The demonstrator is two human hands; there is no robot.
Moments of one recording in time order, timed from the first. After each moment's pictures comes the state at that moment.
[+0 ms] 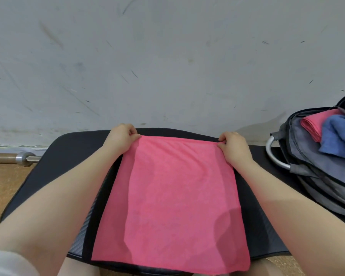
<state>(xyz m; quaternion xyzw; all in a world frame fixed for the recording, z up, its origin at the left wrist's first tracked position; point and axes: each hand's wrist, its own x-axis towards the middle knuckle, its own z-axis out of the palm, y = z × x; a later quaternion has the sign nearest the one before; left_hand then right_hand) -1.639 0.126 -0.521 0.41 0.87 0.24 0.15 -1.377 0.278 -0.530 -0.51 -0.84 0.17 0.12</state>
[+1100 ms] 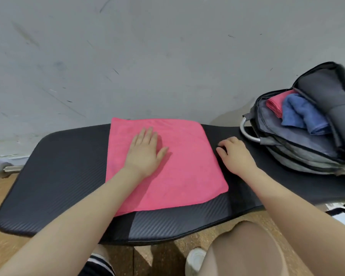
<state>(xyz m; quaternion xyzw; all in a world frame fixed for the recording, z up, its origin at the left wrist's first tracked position) -1.530 0.093 -0.530 0.60 0.79 0.09 0.08 -1.301 0.203 -0.523 -0.54 -0.82 0.15 0.07</state>
